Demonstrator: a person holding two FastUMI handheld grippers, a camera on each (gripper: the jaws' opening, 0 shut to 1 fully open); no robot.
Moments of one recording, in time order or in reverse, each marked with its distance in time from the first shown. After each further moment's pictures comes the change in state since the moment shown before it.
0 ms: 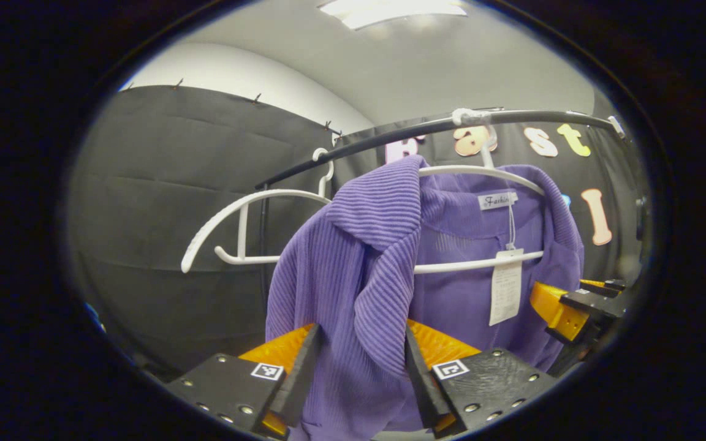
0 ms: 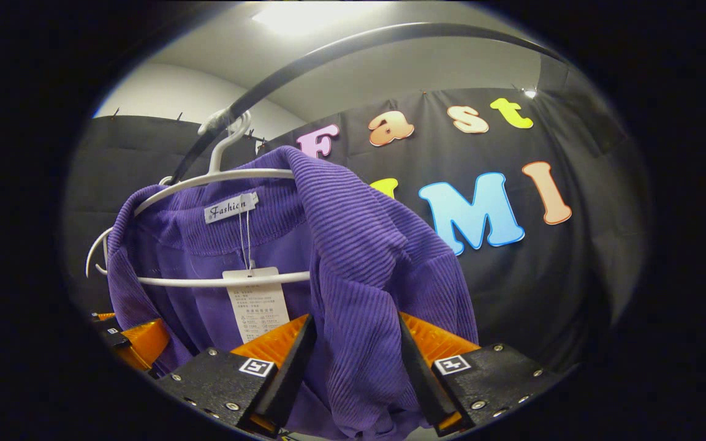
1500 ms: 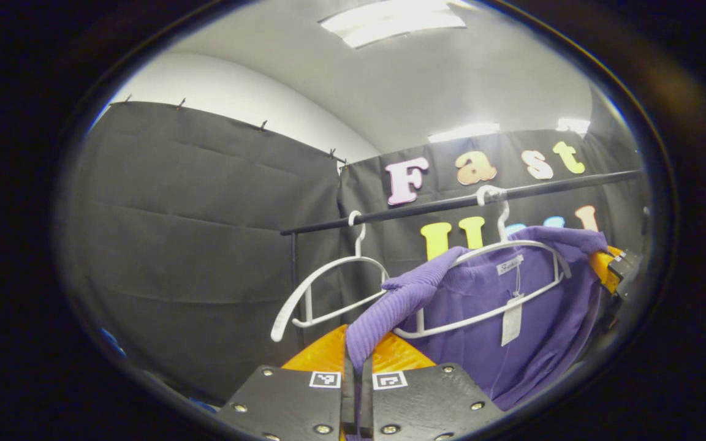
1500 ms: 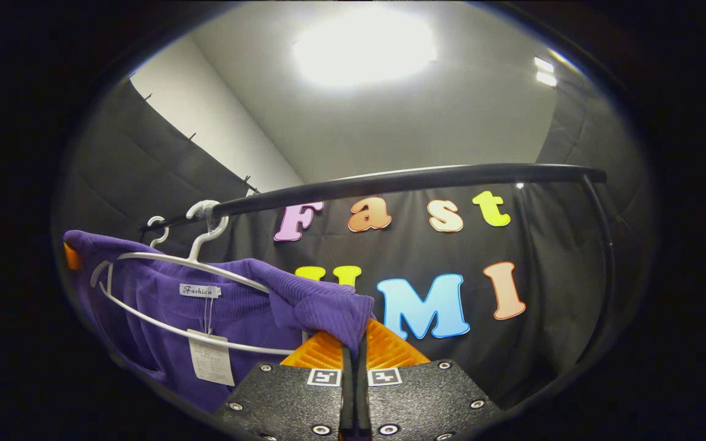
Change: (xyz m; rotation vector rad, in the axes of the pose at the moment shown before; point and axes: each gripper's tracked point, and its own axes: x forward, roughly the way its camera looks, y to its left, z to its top) left arm -0.040 0.073 0.094 0.028 -0.135 -0.010; right arm -0.059 -0.068 0.135 -0.250 -0.397 -0.149
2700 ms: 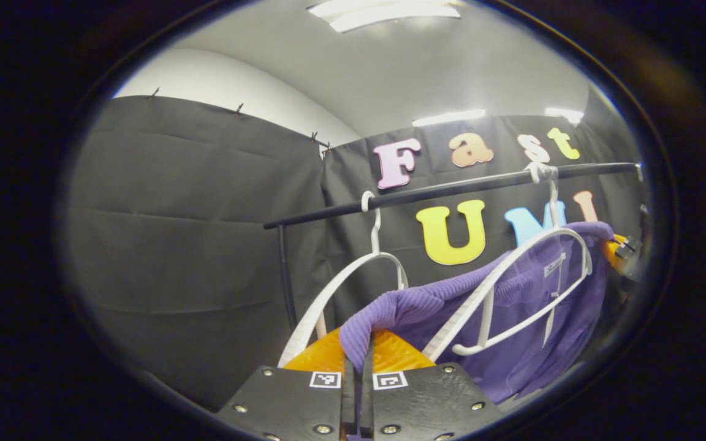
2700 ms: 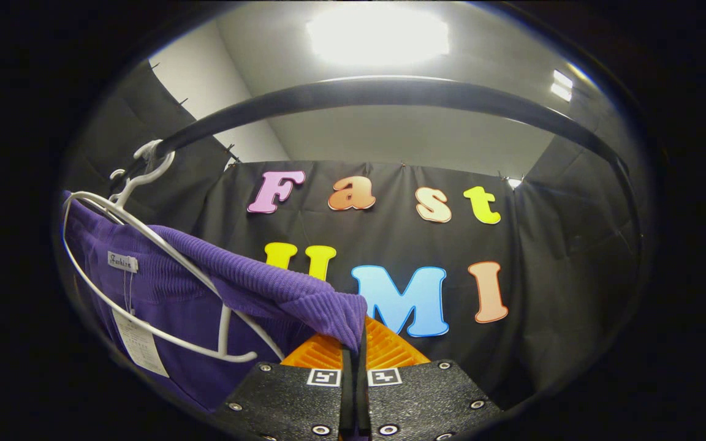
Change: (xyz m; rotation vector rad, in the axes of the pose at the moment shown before) left arm 0.090 0.033 -0.030 0.027 0.095 -0.119; right arm 0.060 -0.027 -0.051 -0.090 0.115 -0.083
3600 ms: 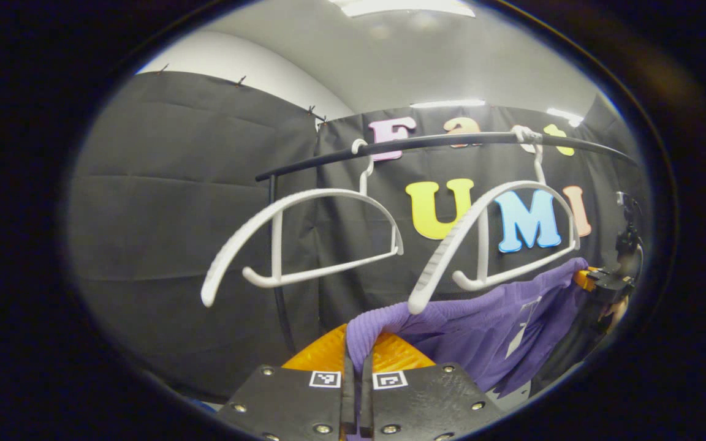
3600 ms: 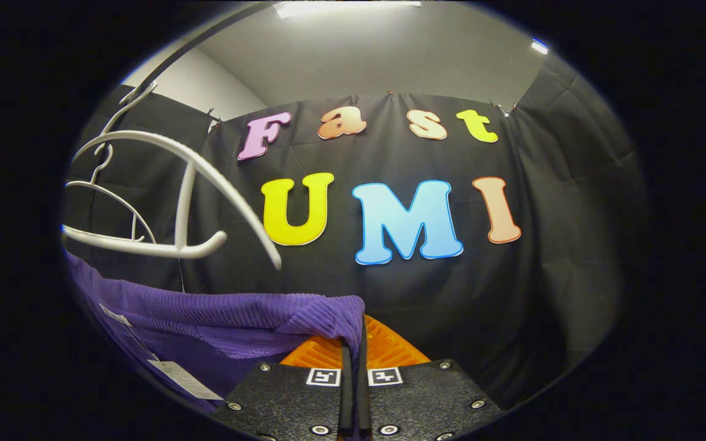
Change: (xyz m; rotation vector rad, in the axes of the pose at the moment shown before) left arm -0.030 -0.012 -0.071 -0.061 0.122 -0.053; right arm -0.021 0.012 -0.117 0.150 0.323 0.014
